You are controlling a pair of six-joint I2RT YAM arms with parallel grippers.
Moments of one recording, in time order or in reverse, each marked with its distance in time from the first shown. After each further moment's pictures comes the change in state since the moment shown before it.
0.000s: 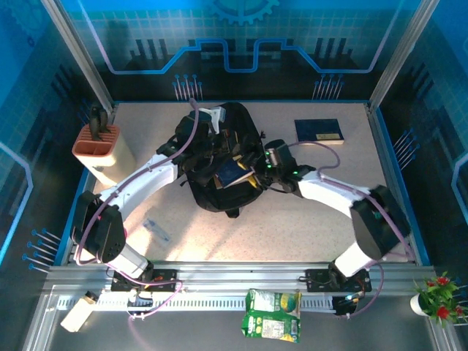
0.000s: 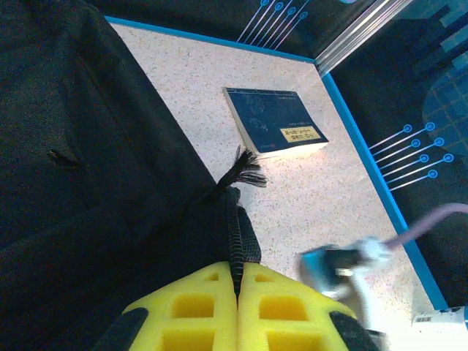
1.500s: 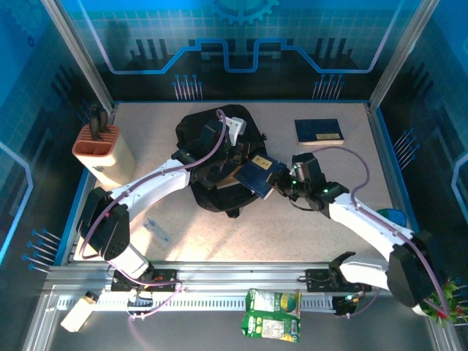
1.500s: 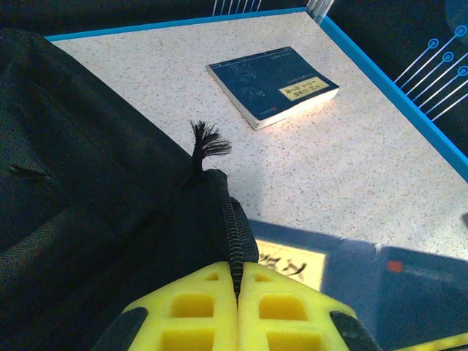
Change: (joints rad) left arm -0.126 0.043 -0.006 0.017 -0.105 0.259; right arm -0.059 -0.319 -0.196 -0.153 0.059 -0.327
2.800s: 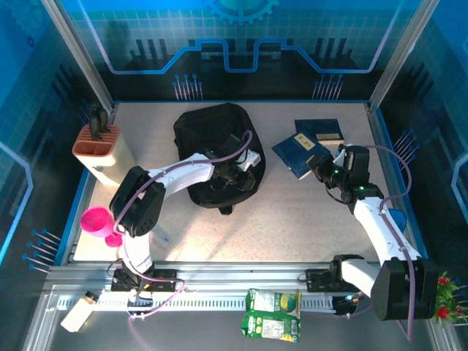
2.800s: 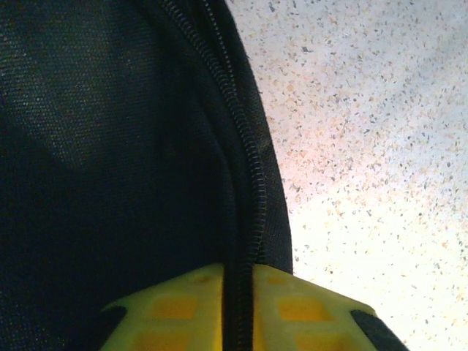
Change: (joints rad) left arm -0.026 0.287 0.119 -0.382 0.214 0.163; right arm -0.522 -0.134 -0.046 0.023 -0.251 -0.148
